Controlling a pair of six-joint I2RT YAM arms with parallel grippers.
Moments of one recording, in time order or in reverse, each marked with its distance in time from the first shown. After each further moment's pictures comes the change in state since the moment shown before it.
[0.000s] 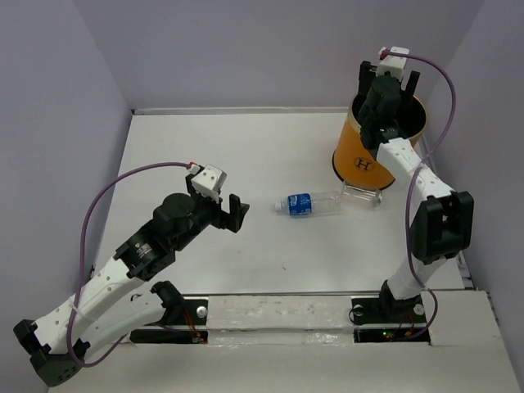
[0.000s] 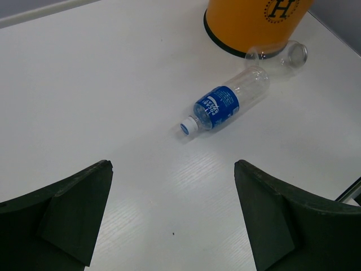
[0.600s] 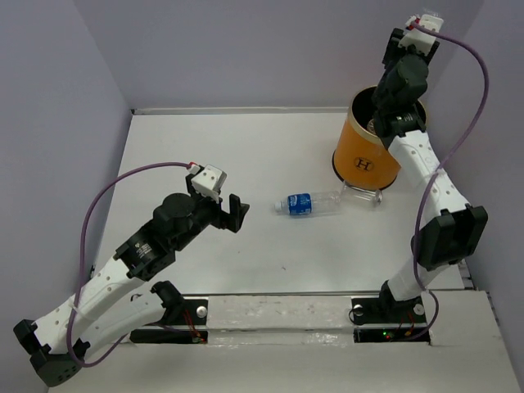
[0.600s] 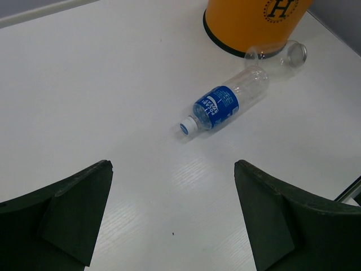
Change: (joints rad) left arm 0.000 0.000 0.000 0.000 0.002 0.000; right arm 0.002 -0.095 0.222 -0.035 -0.030 -0.004
